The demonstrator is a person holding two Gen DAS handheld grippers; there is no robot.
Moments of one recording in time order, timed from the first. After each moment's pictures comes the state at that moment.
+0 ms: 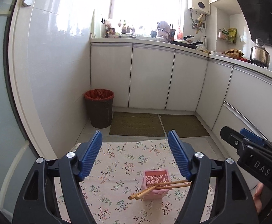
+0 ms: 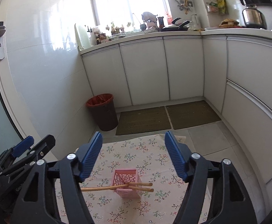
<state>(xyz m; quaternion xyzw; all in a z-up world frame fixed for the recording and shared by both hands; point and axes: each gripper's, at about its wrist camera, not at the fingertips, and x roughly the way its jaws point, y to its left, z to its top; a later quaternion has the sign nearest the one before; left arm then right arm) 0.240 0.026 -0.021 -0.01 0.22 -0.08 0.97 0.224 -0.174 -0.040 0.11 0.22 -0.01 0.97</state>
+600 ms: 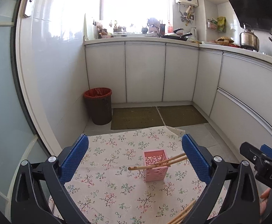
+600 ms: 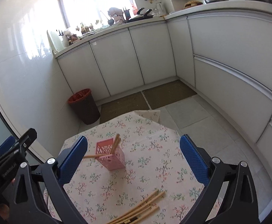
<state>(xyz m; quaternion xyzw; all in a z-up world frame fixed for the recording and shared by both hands) 0.190 0.020 -0.036 0.04 0.23 -0.10 0.97 0.132 -0.208 -0.081 0.18 0.27 -0.09 0.94</state>
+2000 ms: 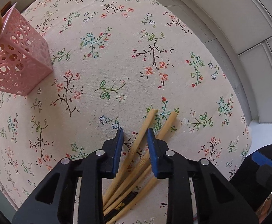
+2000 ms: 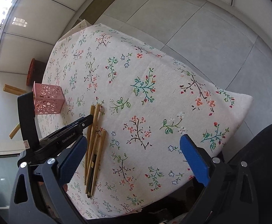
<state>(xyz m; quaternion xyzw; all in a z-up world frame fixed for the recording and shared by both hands) 0.250 -0.151 -0.318 0.20 0.64 -0.27 0.69 0.082 -0.310 -0.287 0.46 0.52 -0.14 0.71</state>
